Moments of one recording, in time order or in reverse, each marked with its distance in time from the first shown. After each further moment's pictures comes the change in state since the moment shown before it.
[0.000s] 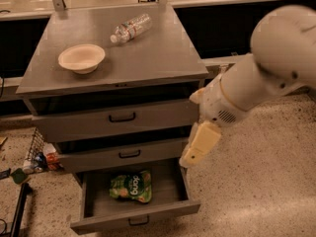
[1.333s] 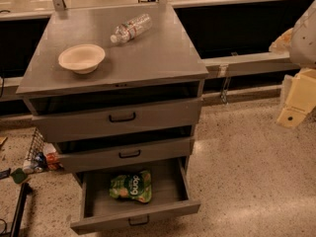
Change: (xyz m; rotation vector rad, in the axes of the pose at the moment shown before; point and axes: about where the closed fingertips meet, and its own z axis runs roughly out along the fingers) arm 0.060 -0.033 -0.174 0.183 0.316 -0.014
